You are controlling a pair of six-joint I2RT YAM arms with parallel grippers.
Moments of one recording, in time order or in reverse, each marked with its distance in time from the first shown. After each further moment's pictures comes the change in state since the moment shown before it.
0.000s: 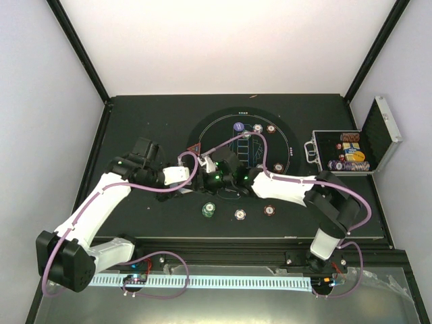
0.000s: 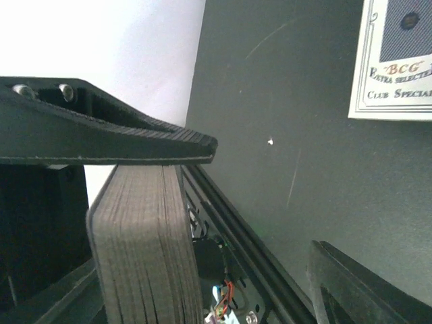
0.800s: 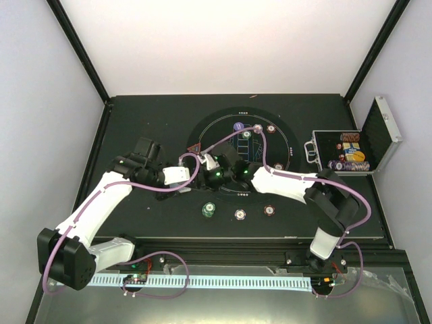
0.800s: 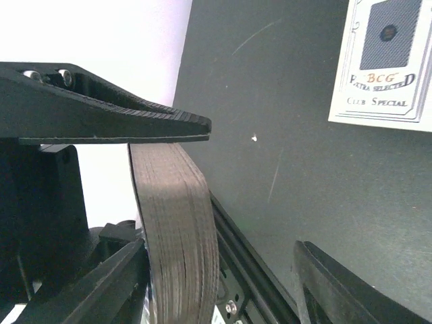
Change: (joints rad) left arm 0.000 0.016 -0.001 0.004 -0.082 0.019; right arm -0.031 0.032 0.064 -0.111 -0.048 -0.103
